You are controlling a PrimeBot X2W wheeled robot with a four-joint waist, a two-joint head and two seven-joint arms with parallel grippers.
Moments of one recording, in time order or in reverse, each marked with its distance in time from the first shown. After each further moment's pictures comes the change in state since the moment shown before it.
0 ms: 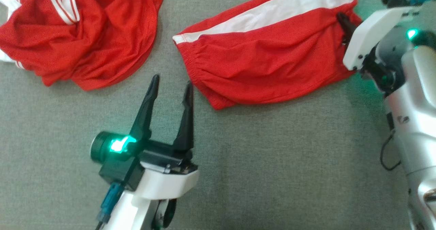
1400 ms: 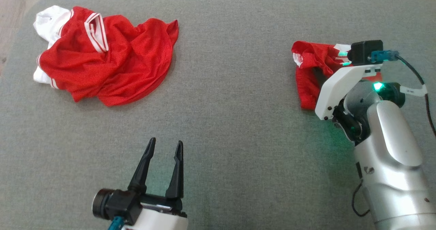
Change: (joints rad) left arm 0.223 -0.020 0.085 0.163 0.021 -0.076 0.000; right arm 0.281 0.161 -0.128 -0.207 -0.195 0.000 0.039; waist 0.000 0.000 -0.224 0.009
